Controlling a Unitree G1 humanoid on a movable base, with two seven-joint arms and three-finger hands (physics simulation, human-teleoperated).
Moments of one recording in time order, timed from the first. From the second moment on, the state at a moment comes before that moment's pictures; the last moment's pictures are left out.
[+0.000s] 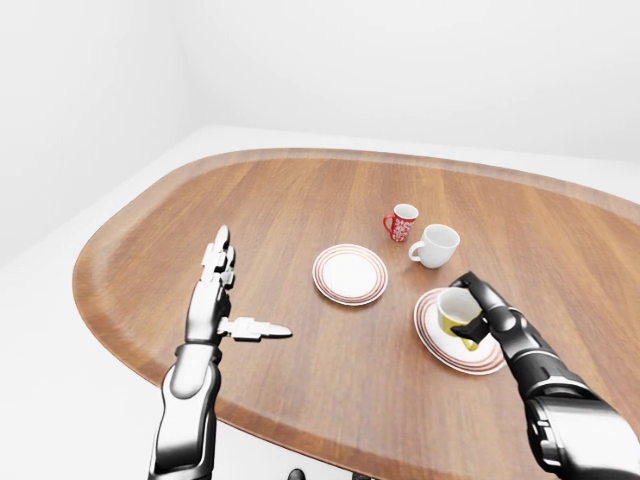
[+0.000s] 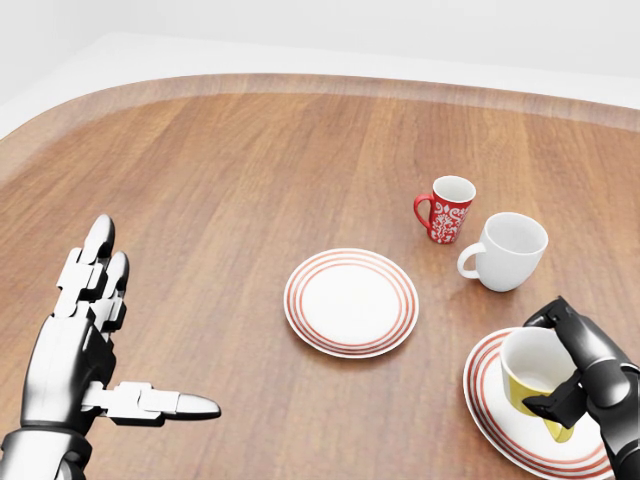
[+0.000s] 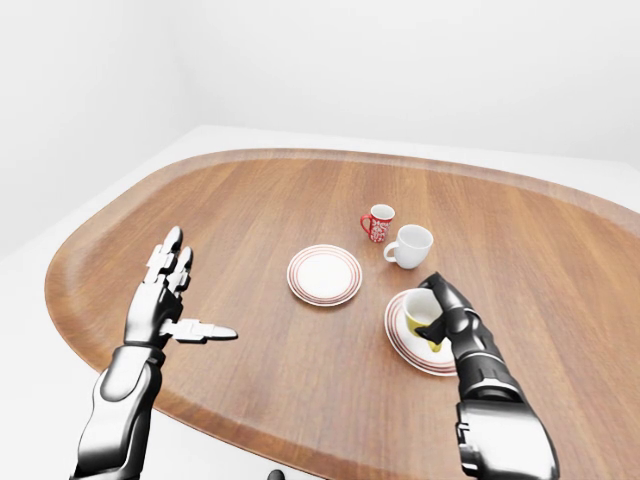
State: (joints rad) left arm 0.04 0.05 0.10 -0.28 0.05 0.09 -0.15; right arm -0.59 -0.48 -0.10 1.22 -0.57 -0.09 0.06
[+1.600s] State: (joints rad) left arm 0.05 0.05 0.09 -0.29 0.06 0.09 -0.16; right arm -0.57 -0.52 -0.11 1.29 -0.46 -0.09 -0.04
